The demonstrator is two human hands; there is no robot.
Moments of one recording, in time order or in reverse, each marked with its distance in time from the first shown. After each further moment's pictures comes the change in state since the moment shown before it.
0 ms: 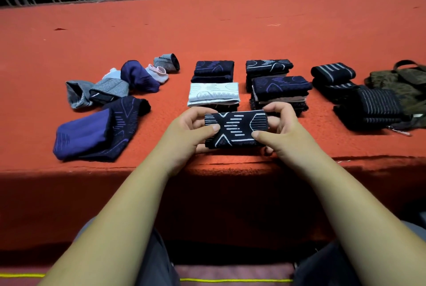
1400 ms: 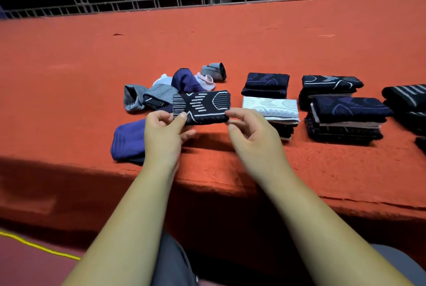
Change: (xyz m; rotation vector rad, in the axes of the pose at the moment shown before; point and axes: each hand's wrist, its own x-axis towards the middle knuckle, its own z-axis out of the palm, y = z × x) left_hand 0.008 0.010 -0.113 -0.133 0.816 0.250; right_hand 0.053 -0.025 0.160 -0.182 0.056 -0.355
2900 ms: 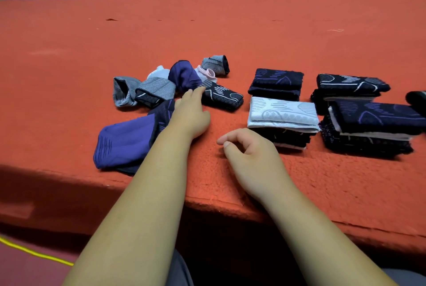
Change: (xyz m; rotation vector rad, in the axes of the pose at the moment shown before) left_hand 0.095 -0.037 0.050 1.186 -0.454 0.196; right_hand 0.008 0.018 0.019 -0.149 -0.151 0.177
